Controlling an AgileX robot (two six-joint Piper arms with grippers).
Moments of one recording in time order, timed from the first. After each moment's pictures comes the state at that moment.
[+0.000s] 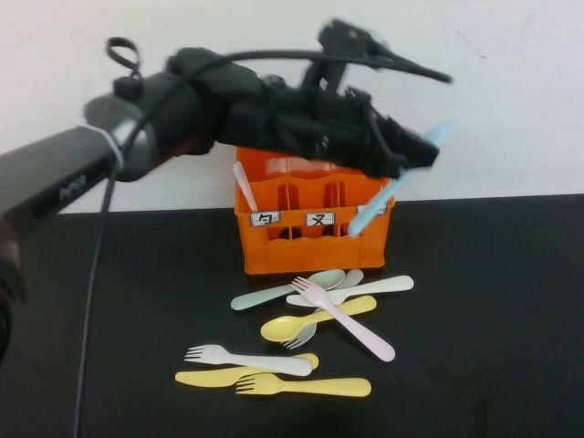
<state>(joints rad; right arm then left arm) -0.03 -0.01 0.02 -0.03 0.42 -0.03 -0.45 2.00 -1.69 -1.23 0.83 1.19</state>
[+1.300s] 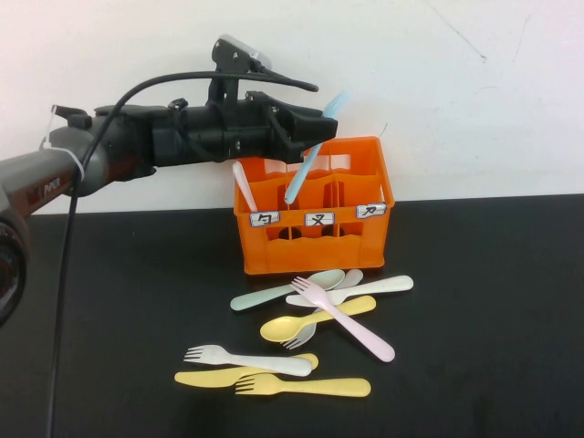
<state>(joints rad) -0.03 -0.01 0.02 -0.03 0.42 -0.03 -0.21 2.20 -1.69 -1.66 0.87 1.70</state>
